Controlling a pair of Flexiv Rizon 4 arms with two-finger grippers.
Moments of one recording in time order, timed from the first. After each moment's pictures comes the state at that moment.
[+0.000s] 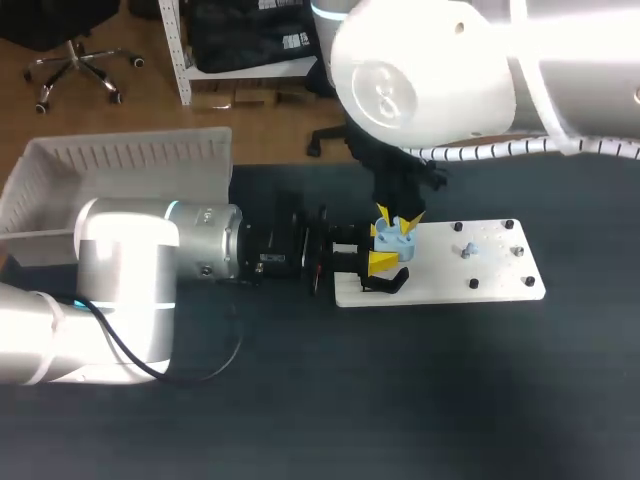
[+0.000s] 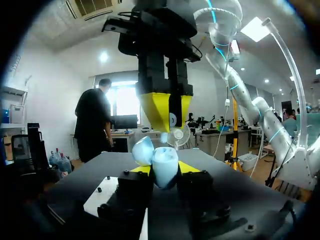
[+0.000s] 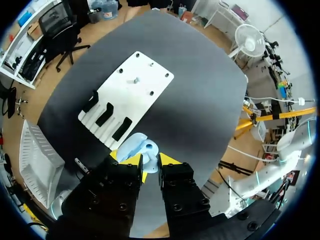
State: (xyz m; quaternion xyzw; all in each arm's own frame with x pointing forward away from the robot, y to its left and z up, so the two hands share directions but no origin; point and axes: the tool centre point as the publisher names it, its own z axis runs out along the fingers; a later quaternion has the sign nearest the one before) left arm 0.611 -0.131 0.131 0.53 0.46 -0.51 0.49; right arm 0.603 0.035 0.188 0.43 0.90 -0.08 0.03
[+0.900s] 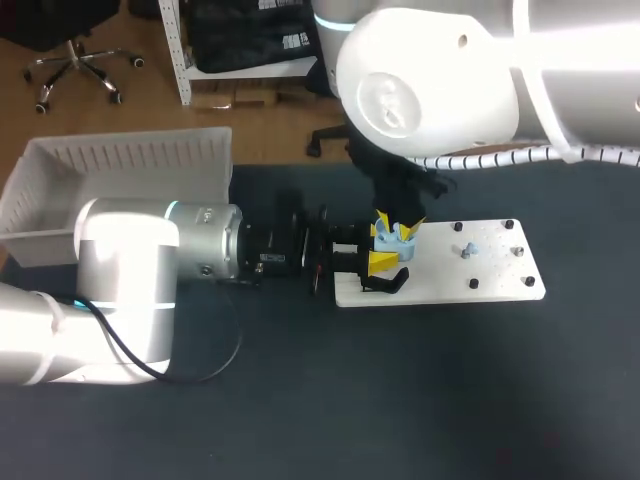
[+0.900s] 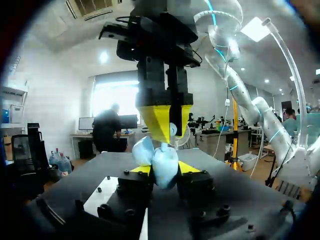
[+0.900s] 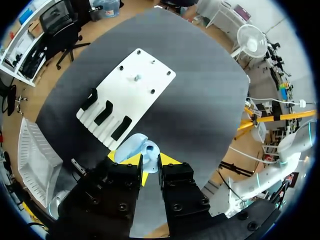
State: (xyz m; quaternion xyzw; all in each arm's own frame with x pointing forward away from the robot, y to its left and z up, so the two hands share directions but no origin) left arm 0.611 -0.131 0.131 0.53 0.46 -0.51 0.49; right arm 0.604 0.034 0.178 0.43 0.90 -0.07 0.02
